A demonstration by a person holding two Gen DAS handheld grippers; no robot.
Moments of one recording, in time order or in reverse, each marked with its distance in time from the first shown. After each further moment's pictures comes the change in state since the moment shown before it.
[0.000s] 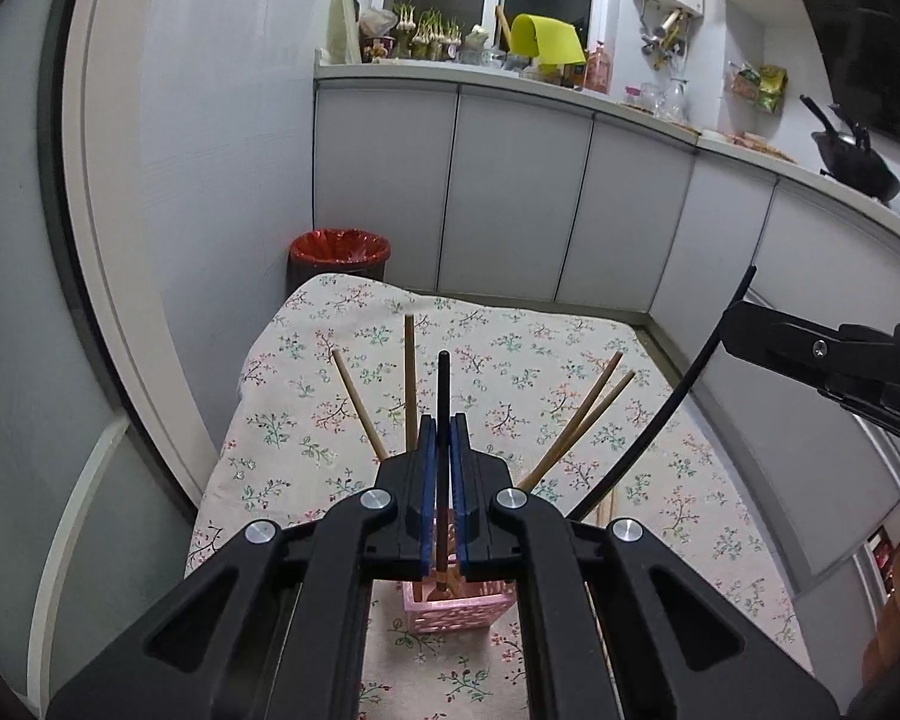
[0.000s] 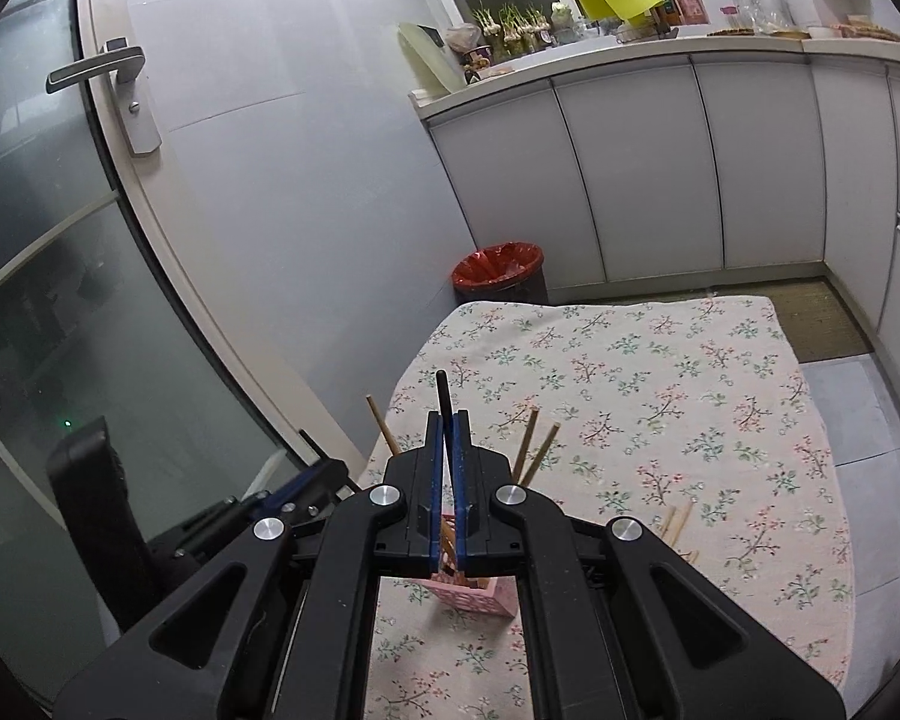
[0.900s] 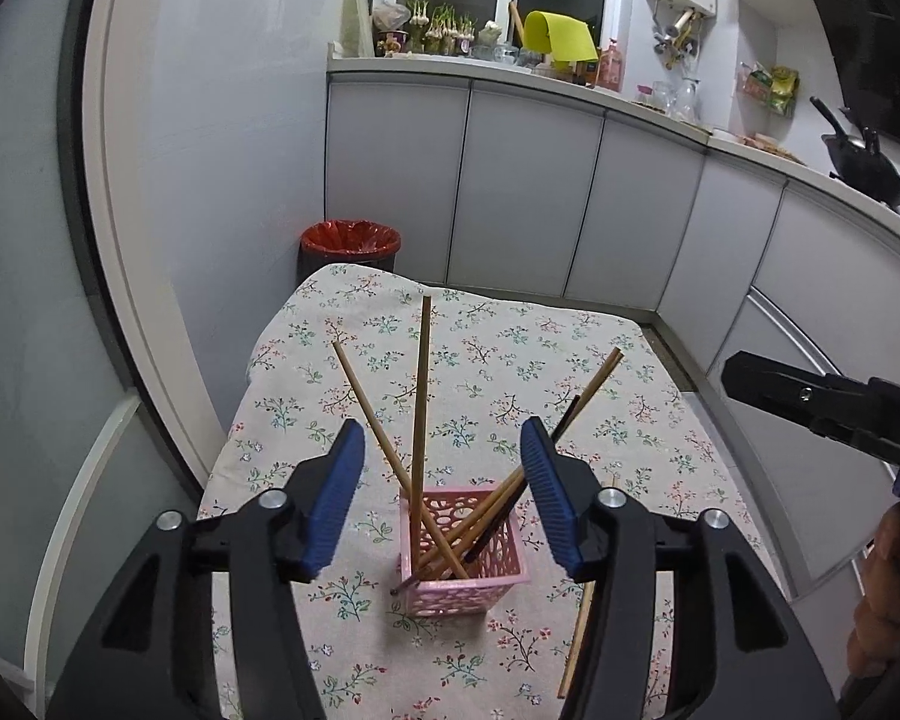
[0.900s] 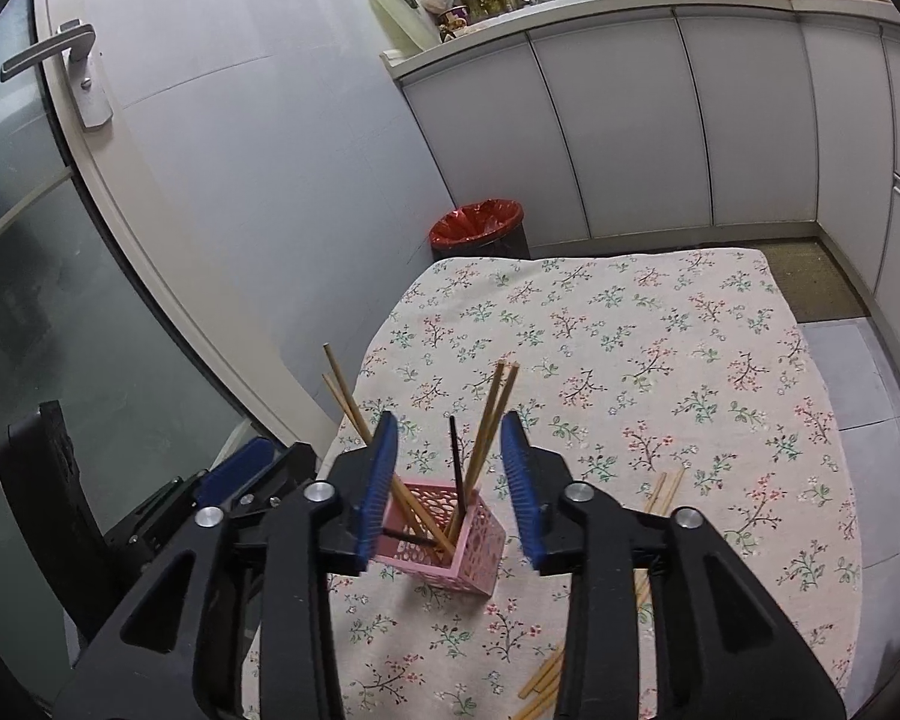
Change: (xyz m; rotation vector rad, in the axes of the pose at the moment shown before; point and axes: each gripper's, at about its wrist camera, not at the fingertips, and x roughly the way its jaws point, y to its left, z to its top) left arm -0.017 0.000 -0.004 -0.032 0.015 0.012; right arm 0.015 -0.032 -0.011 0.028 0.081 -0.040
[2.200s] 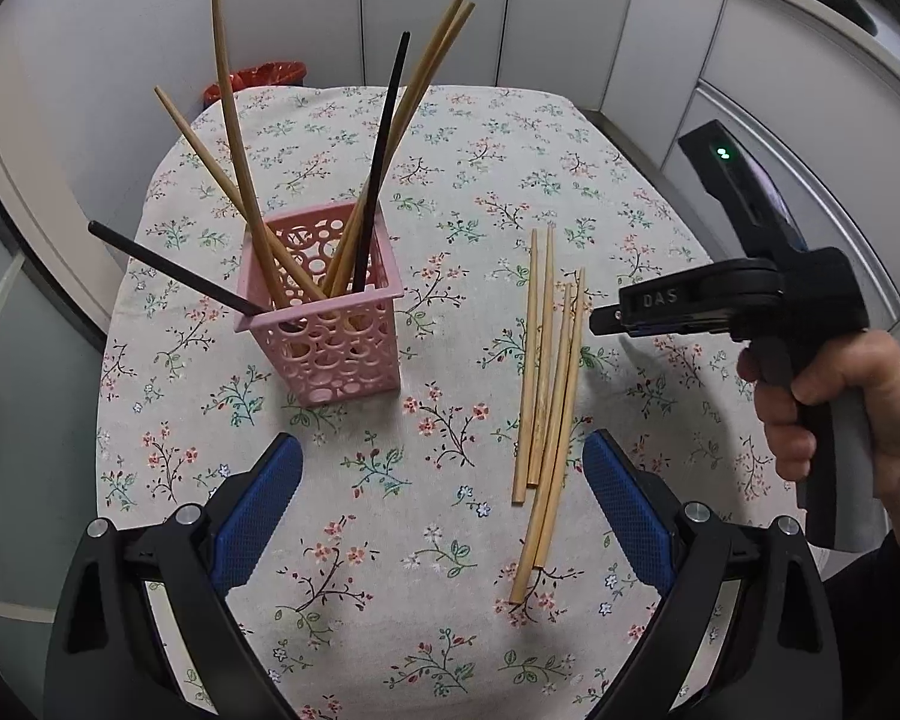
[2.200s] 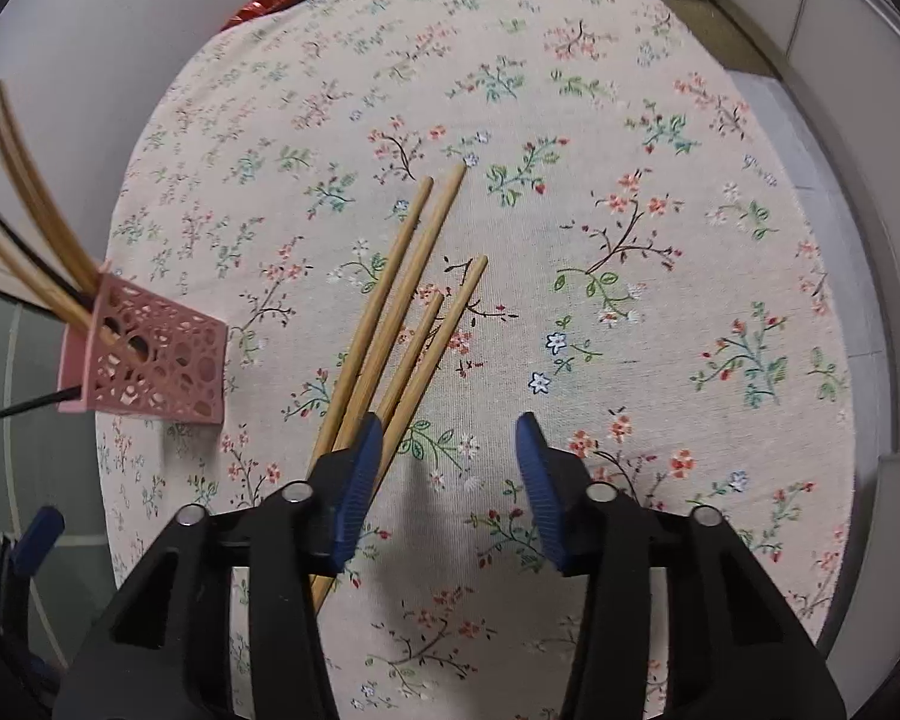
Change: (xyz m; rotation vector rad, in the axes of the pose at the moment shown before) left arm 0.035 -0.058 -0.100 0.179 0.420 -0.091; right arm 0.110 -0.143 -0.100 0.243 0.559 -0.274
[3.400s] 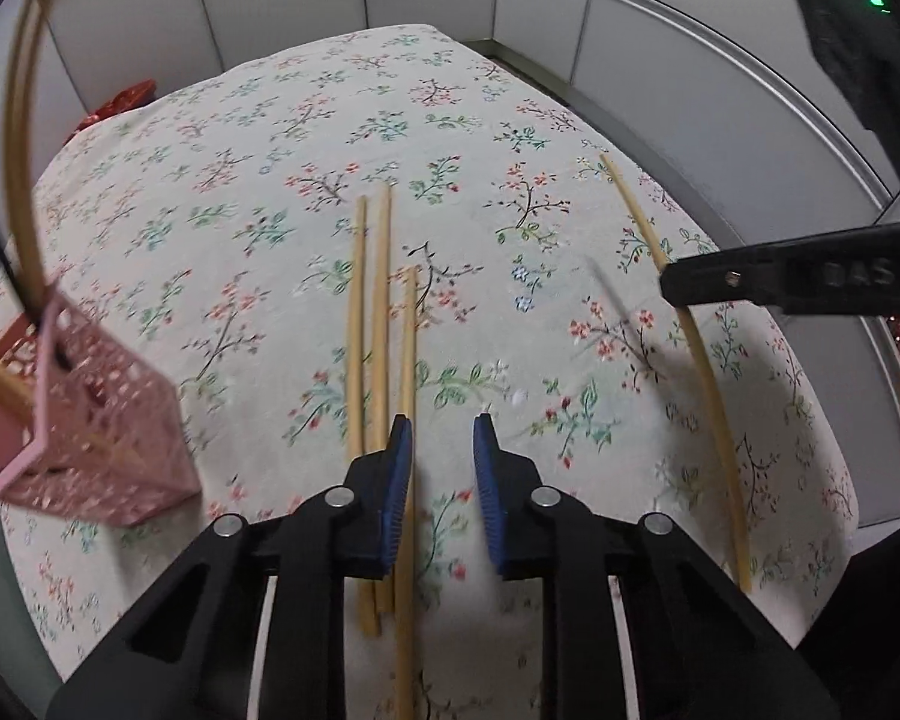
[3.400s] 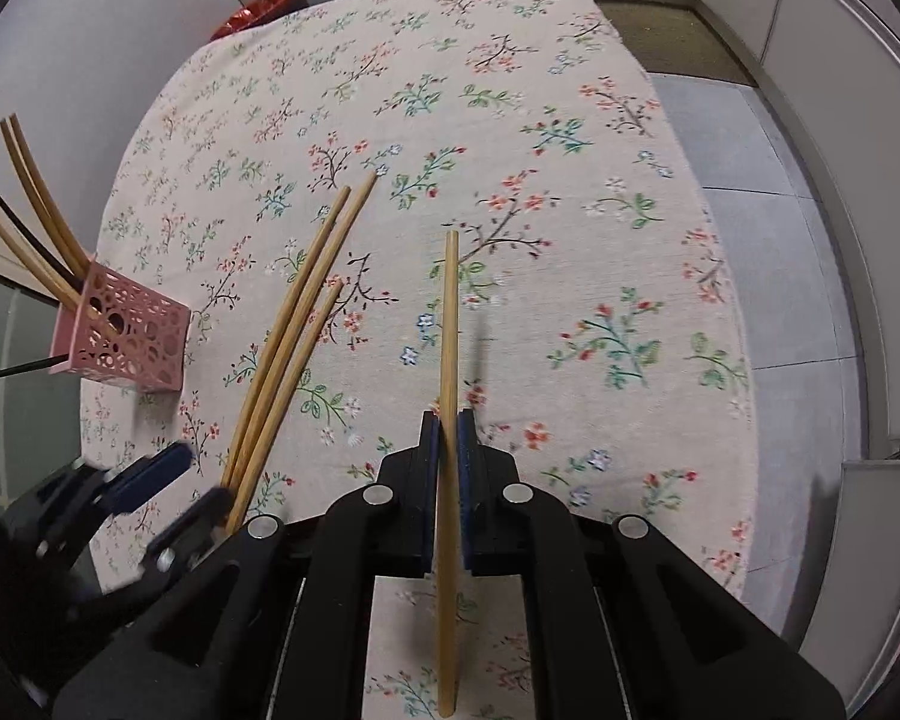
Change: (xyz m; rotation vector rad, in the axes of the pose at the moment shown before) left arm 0.098 -0.097 0.029 0.253 0.101 -0.101; right arm -0.052 -0.064 -0.018 -0.026 -0.035 -0.003
